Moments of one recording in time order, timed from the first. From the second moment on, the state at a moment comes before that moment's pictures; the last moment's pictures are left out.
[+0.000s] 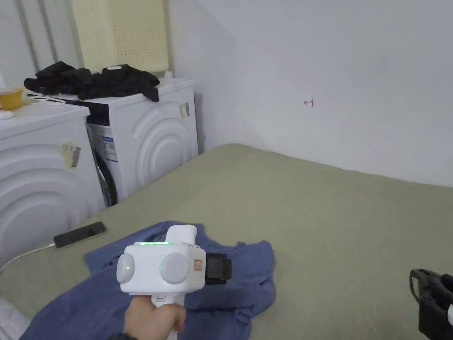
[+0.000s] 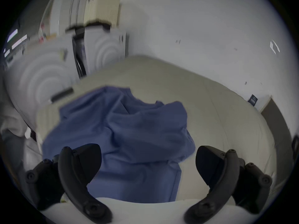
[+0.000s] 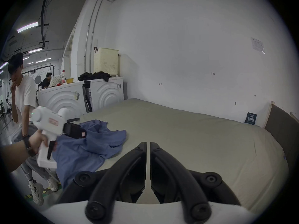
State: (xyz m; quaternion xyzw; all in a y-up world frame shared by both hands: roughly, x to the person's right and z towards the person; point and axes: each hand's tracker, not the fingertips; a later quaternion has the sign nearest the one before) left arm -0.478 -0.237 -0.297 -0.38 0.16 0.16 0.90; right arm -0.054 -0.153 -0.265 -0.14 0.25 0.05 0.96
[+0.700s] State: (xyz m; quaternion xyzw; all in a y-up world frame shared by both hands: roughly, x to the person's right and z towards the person) left arm -0.476 -0.316 -0.384 -0.40 0.26 0.26 0.83; right arm -0.006 -0.193 -0.282 -0.18 0.25 0.03 0.95
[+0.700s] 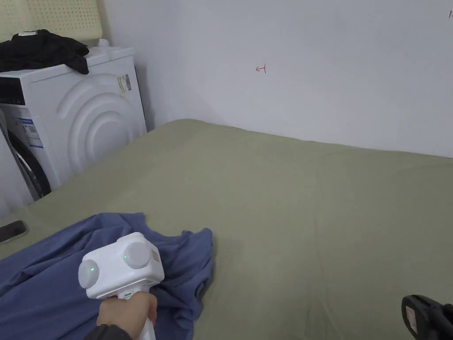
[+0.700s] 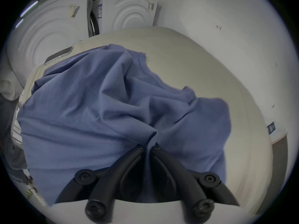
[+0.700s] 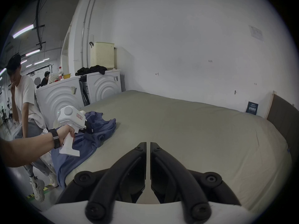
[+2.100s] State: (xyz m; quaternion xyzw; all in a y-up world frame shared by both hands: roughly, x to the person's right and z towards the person) left arm 0.225 -0.267 -0.494 -0.43 -0.29 0.05 0.85; right arm 0.286 -0.159 -0.175 -0.18 -0.09 -0.02 0.98
